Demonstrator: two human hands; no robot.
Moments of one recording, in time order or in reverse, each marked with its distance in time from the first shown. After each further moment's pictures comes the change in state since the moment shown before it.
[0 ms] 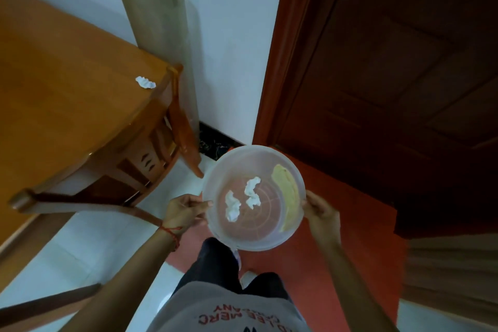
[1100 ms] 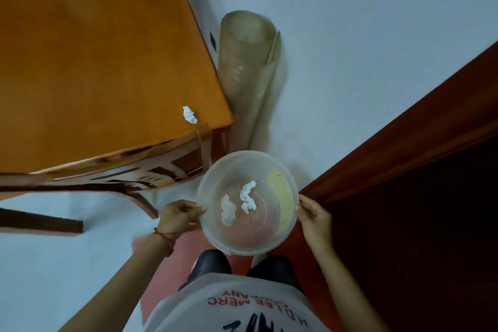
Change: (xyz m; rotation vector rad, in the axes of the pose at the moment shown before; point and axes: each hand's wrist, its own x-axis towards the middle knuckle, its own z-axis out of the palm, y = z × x) left_hand 0.140 0.124 0.068 -0.512 0.496 -0.162; right_hand 0.339 -0.151 0.106 -0.160 -0.615 -0.159
